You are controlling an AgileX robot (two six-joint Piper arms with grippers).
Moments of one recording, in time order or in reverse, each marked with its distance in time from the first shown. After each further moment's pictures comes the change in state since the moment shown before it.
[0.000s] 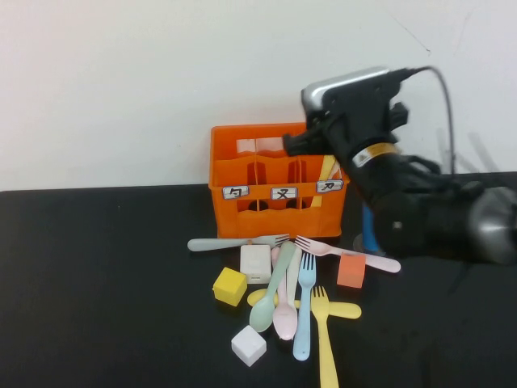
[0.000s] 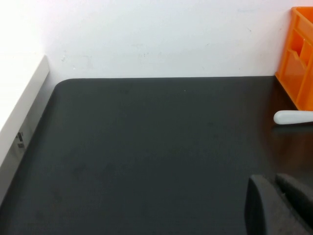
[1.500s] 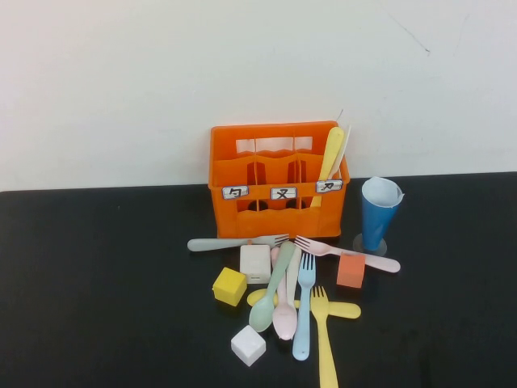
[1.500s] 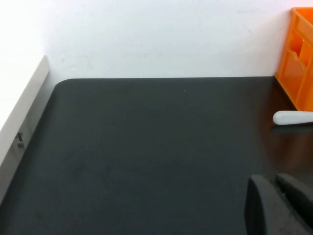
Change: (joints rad) right arm 0.000 -1.587 0.935 -0.229 0.798 -0.211; left arm 0.000 0.000 0.000 0.000 0.000 -0.002
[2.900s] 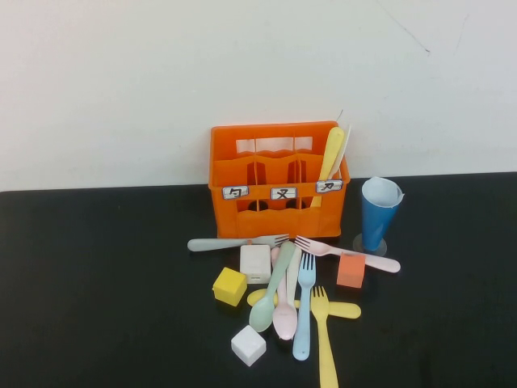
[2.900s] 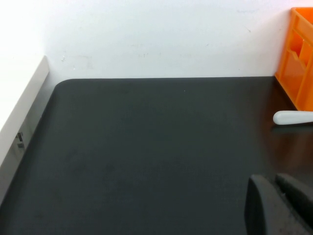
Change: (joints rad) right arm -0.682 -0.434 0.280 -0.262 0.368 0.270; left arm 0.000 0.000 0.000 0.000 0.000 0.002
